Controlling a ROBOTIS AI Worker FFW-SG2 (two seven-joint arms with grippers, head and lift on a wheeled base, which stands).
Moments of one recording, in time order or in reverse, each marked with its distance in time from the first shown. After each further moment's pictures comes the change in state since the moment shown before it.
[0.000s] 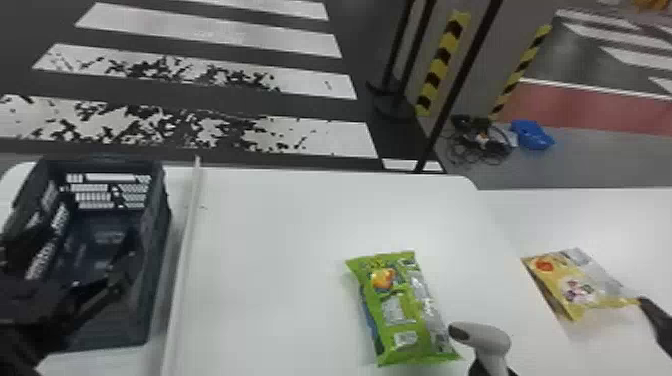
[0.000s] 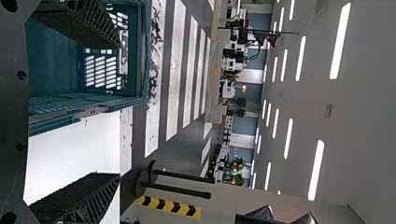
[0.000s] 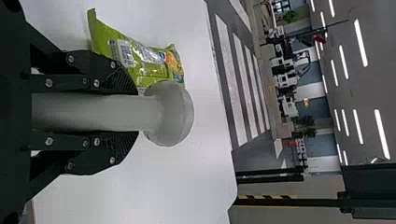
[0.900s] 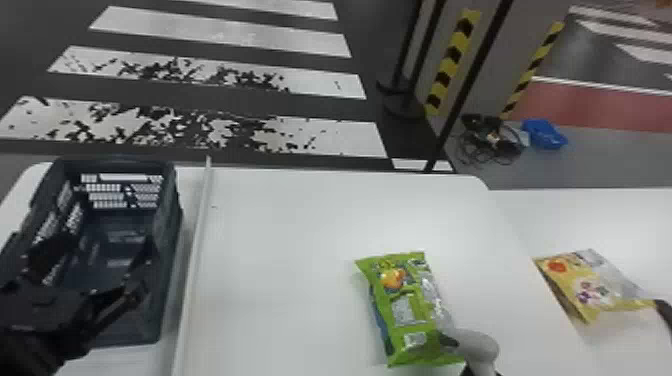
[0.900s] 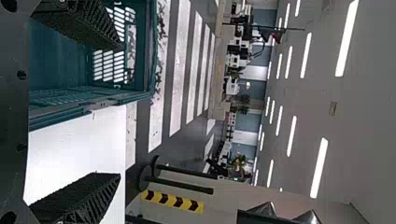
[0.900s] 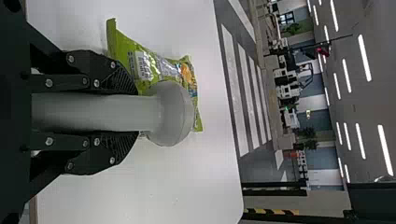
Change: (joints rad) left arm 0.027 -0.009 0.000 -0.008 0.001 0.000 -0.018; right arm -0.054 -0.025 0.065 0.125 0.055 -0.090 0.000
